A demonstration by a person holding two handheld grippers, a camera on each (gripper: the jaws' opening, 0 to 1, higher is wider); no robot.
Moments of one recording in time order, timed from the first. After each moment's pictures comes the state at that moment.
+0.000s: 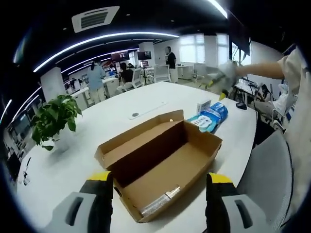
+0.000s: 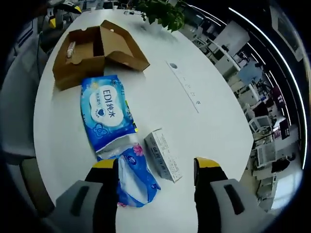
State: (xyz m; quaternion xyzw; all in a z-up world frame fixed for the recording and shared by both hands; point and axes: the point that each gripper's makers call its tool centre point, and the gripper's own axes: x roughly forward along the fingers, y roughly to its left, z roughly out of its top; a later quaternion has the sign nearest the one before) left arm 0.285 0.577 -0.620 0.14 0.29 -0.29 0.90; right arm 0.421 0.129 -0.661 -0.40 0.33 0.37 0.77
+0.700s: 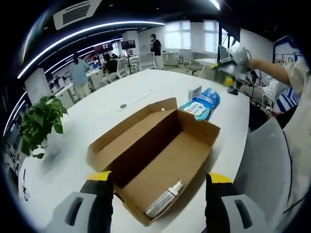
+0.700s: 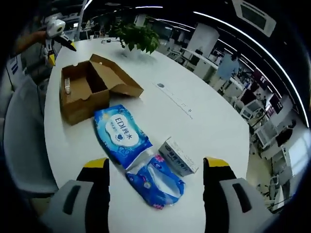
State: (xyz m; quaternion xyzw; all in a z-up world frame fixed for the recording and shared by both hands) left arm 0.299 0.573 -0.636 0.18 0.35 -0.35 0.85; right arm 0.361 0.149 -0.627 -0.26 0.28 0.32 0.87
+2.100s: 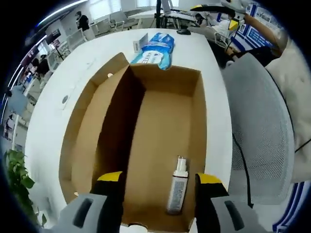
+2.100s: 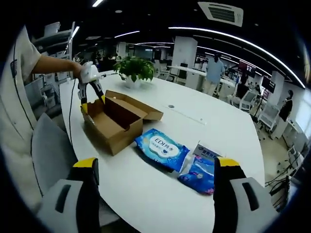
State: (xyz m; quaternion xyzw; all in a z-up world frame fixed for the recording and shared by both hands) left arm 0.315 0.556 -0.713 0.37 0.46 -0.51 0.62; right arm 0.253 0.202 -0.598 -0.14 0.24 0.32 0.91
